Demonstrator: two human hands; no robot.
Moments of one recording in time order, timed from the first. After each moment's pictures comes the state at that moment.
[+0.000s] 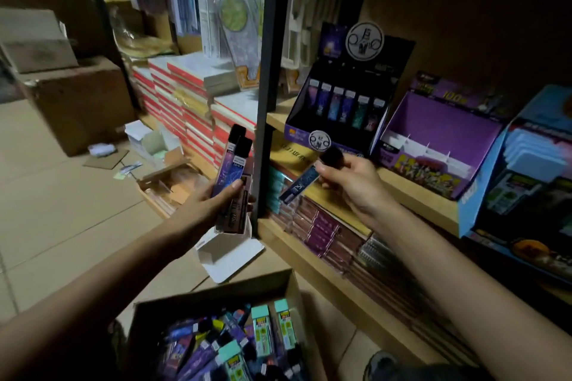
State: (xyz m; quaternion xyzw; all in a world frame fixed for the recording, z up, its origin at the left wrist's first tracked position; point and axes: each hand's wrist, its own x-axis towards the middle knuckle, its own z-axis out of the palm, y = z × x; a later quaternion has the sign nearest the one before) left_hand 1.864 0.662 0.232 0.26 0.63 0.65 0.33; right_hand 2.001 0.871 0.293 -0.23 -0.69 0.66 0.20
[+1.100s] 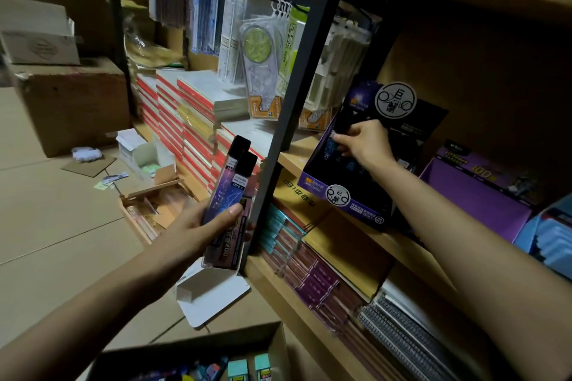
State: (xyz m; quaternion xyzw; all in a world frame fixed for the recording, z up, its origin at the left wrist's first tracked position) left_hand 1.836 0.654 0.258 0.29 0.59 0.69 0.30; right_hand 1.861 0.955 0.362 -0.29 -0.86 0.33 0.26
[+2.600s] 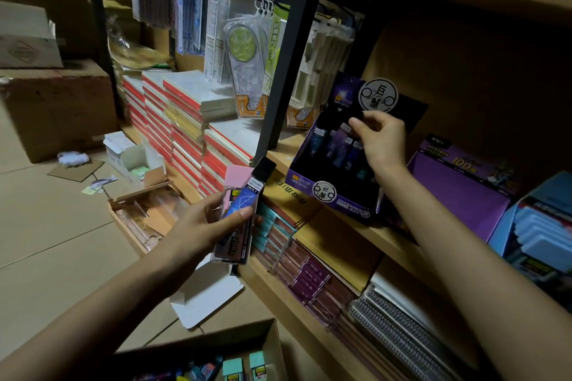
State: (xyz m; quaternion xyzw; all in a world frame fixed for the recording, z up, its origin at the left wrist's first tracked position) left_hand 1.847 0.679 0.268 0.25 0.57 0.72 0.32; right_hand 1.901 0.955 0.373 -0.24 -0.79 0.35 0.44
